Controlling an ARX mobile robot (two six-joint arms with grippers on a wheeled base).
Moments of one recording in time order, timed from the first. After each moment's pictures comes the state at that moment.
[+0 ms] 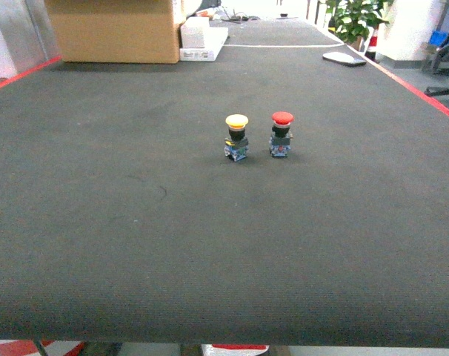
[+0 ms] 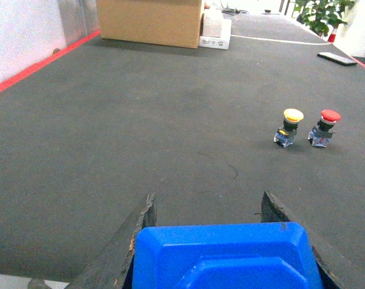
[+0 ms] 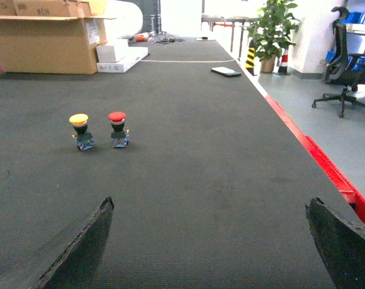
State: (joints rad) left arm -0.66 0.49 0.19 0.16 -0.72 -0.16; right arm 0.00 0.01 0.01 0.00 0.00 0.00
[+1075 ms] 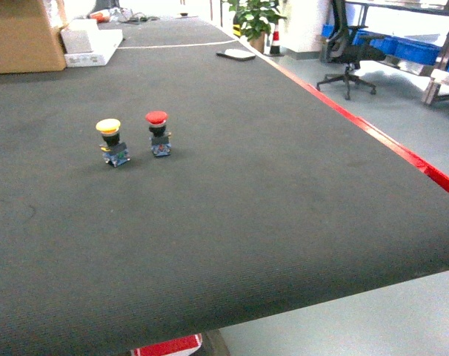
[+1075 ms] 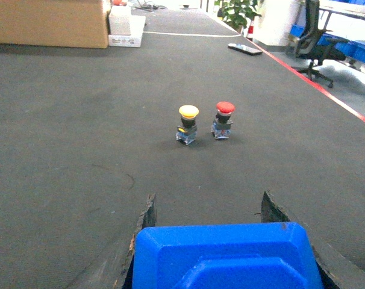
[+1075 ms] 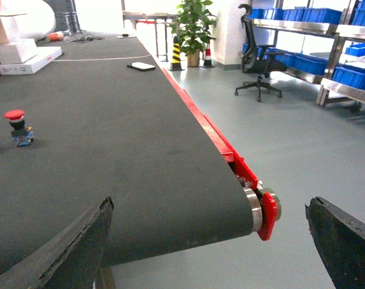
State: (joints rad) left arm -0.66 0.48 0.19 0.17 -0.72 -0.16; right arm 0.00 0.01 0.01 -0.01 0.00 0.00
